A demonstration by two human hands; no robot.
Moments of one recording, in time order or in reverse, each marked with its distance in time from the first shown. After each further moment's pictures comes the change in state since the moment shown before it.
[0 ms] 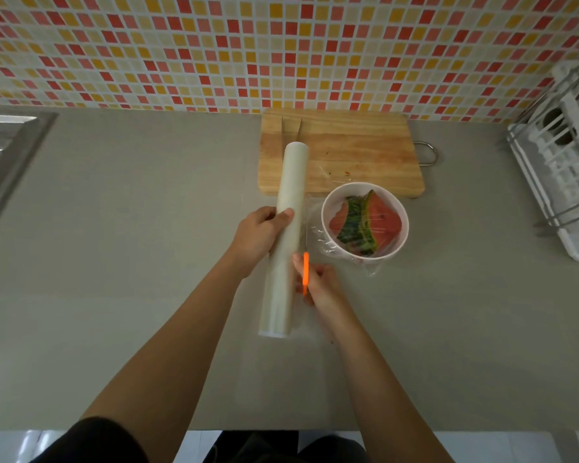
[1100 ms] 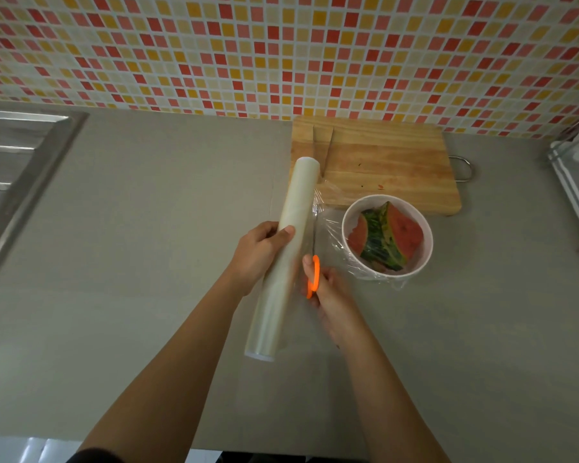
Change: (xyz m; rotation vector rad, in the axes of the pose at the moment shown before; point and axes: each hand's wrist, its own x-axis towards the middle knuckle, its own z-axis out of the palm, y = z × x) left_hand -0.002 -0.015 -0.046 -0.077 0.040 -0.031; right_hand 0.022 0.001 0.037 0.133 -0.013 0.037
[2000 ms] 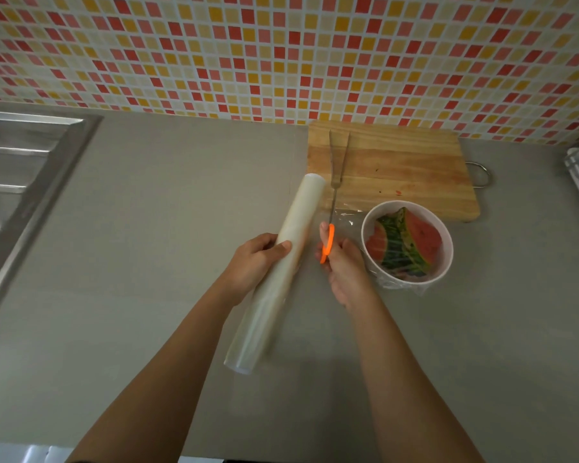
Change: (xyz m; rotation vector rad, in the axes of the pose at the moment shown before) left_hand -0.005 -0.007 -0.045 0.100 -0.080 -0.011; right_hand 0.049 -0.036 0.031 0.080 0.103 -0.119
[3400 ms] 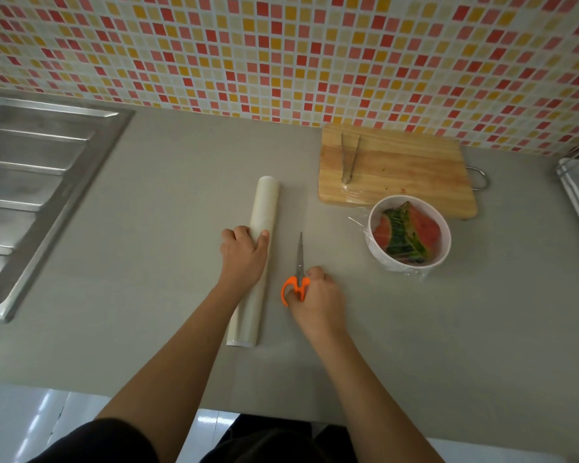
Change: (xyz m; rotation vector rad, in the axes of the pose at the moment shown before) left_hand -0.021 -0.031 -0.014 0.418 0.475 0.057; right_hand -0.105 0.041 0.021 -1.139 0.047 -0.335
